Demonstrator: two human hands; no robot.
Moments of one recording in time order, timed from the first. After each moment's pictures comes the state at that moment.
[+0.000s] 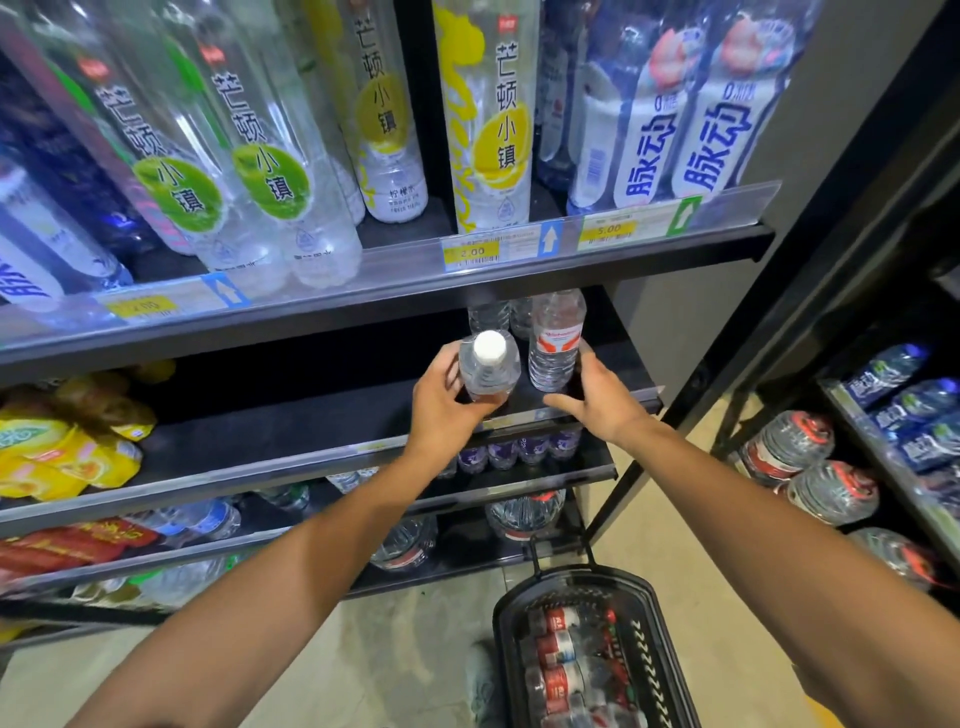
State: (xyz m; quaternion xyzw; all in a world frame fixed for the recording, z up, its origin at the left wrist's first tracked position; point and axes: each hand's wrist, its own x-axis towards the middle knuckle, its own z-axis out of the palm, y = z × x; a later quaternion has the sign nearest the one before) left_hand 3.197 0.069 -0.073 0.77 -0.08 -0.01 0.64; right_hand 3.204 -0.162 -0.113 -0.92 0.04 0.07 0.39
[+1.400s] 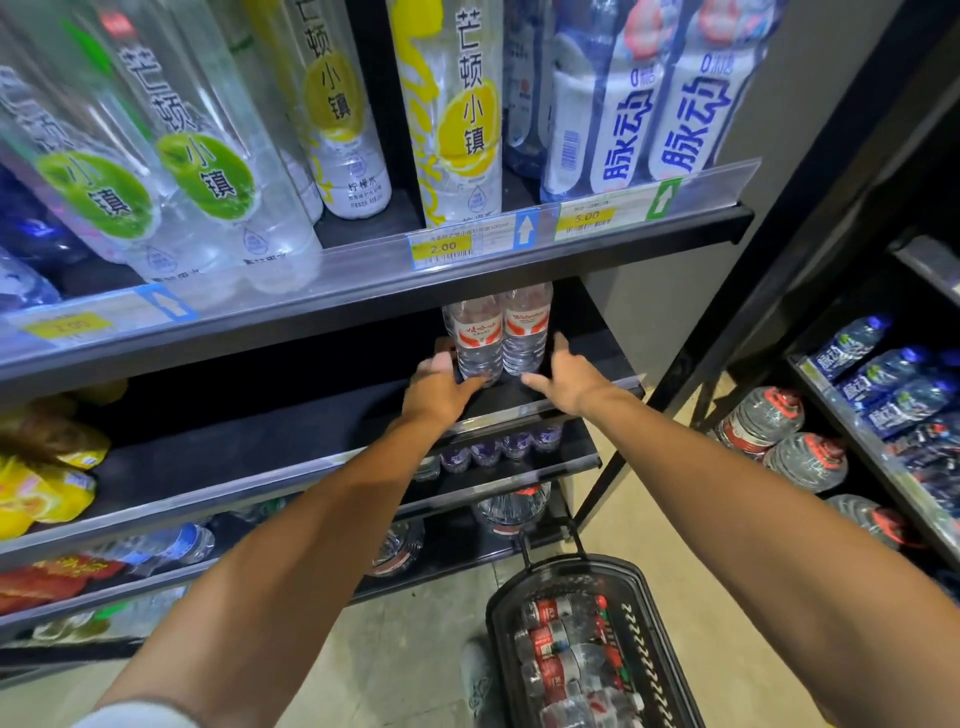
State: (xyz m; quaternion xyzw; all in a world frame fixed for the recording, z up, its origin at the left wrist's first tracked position) left_hand 3.253 0.052 -0.107 0.92 -0.06 -0.09 0.37; right_hand 3.226 -0.145 -0.099 -0.93 0.15 0.15 0.31
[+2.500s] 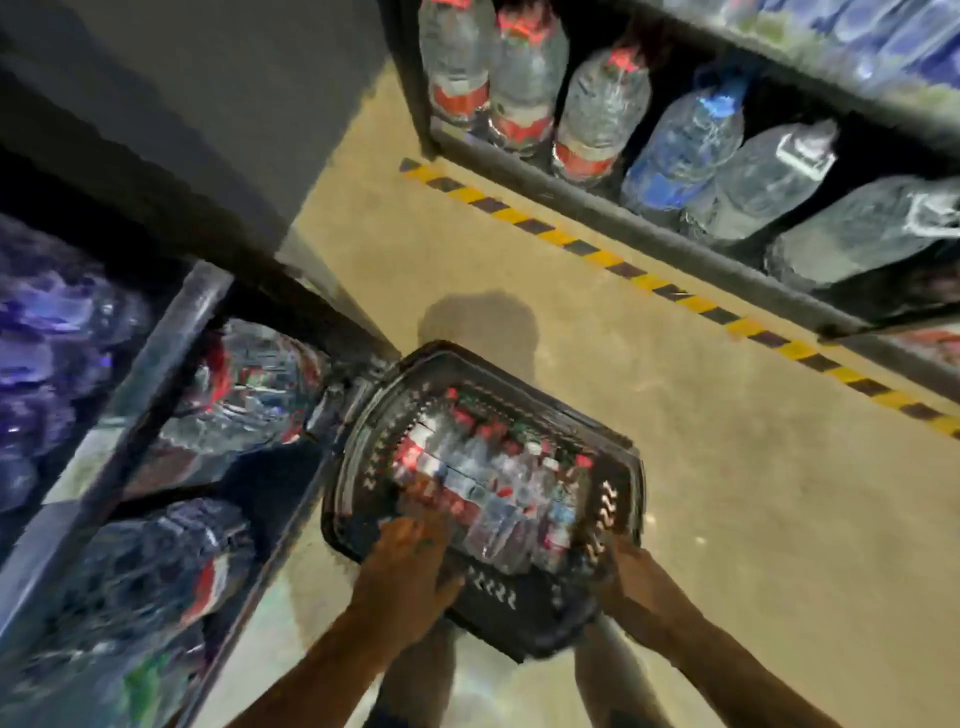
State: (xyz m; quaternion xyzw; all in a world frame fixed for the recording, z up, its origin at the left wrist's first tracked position) left_hand 2.968 -0.031 -0.507 0.74 -0.53 -0.42 -0.05; right_hand 2.717 -0.168 -0.503 -0.64 0.54 0.22 0.50
